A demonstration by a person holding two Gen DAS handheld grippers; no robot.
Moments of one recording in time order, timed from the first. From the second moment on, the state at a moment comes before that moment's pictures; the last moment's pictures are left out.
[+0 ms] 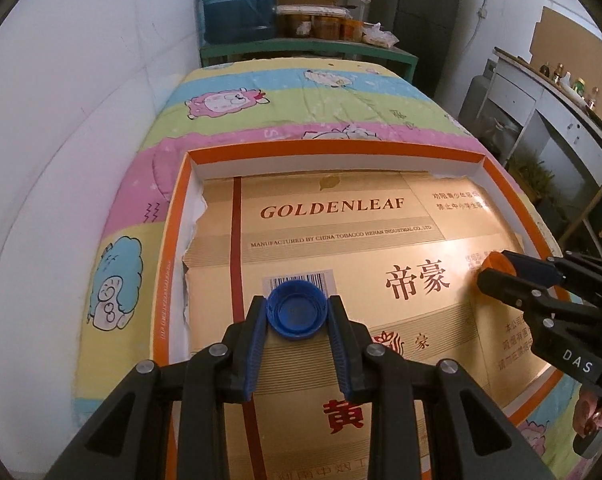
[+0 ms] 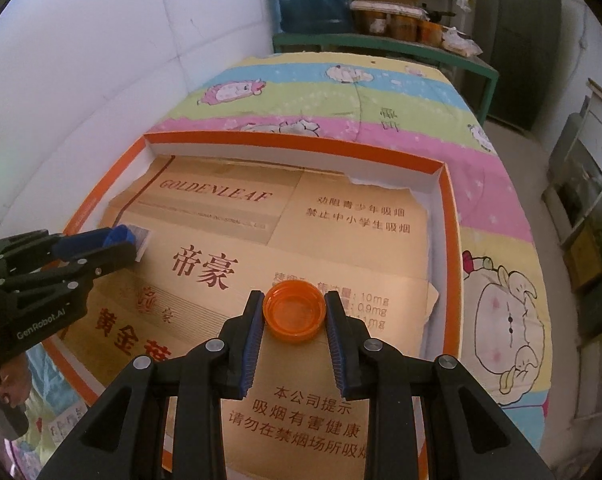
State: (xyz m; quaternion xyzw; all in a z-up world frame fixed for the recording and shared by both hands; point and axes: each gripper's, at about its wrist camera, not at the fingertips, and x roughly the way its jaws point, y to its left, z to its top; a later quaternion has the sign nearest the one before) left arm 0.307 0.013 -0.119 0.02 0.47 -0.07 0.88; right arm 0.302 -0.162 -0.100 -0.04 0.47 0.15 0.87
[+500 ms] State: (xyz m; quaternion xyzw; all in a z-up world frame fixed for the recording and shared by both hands) left arm 0.301 0.009 -0.124 0.04 0.47 -0.10 0.88; right arm 0.301 -0.163 -0.105 -0.04 0.48 0.16 0.87
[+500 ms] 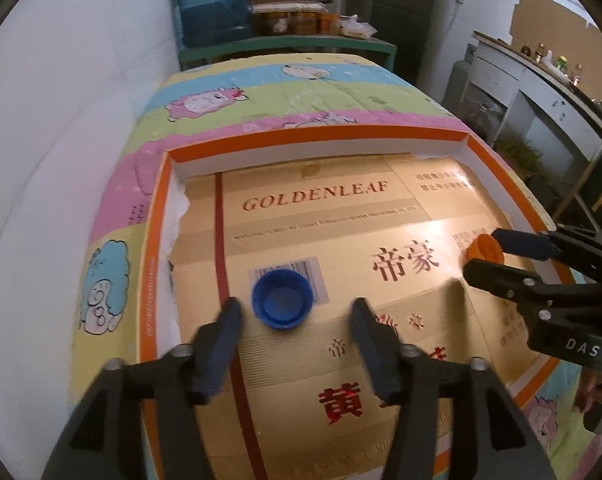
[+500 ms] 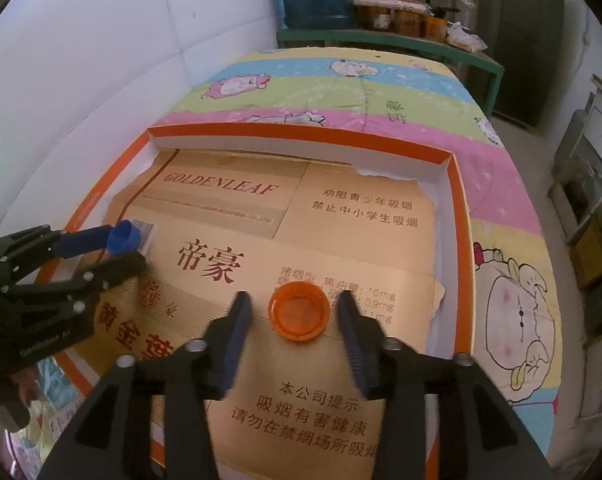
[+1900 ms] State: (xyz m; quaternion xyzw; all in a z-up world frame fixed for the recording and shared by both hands) left arm 0.128 0.016 -0.033 -0.02 0.29 -0.11 0.95; right arm 0.145 -0.162 -0.030 0.03 0.38 0.13 0.92
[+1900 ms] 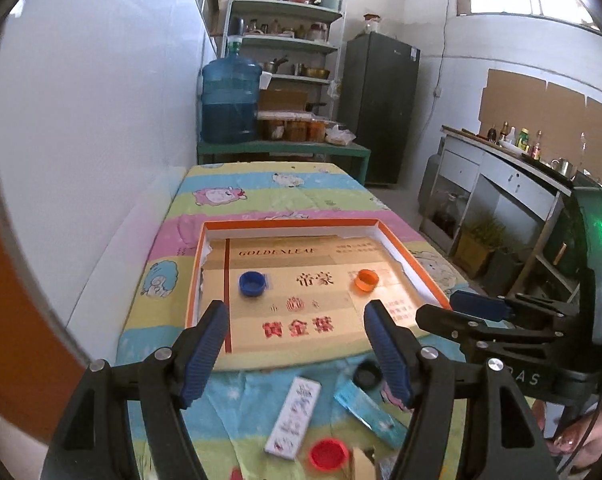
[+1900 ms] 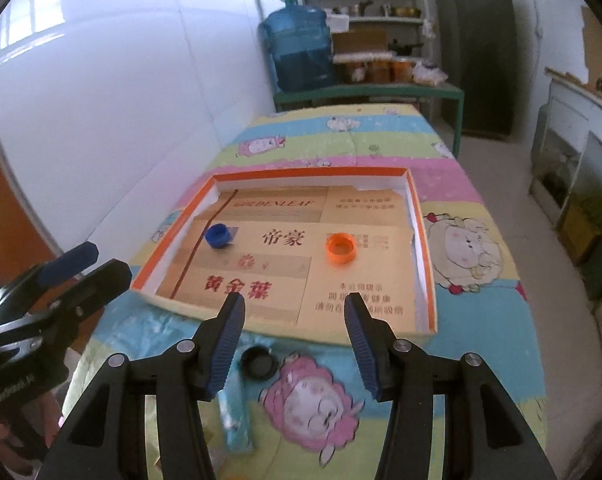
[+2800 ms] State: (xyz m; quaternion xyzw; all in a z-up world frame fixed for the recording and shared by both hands) left arm 0.019 0.043 -0.054 -0.05 0.29 -0.08 0.95; right arm -0.003 -0.124 -0.040 0.00 0.36 0.10 0.93
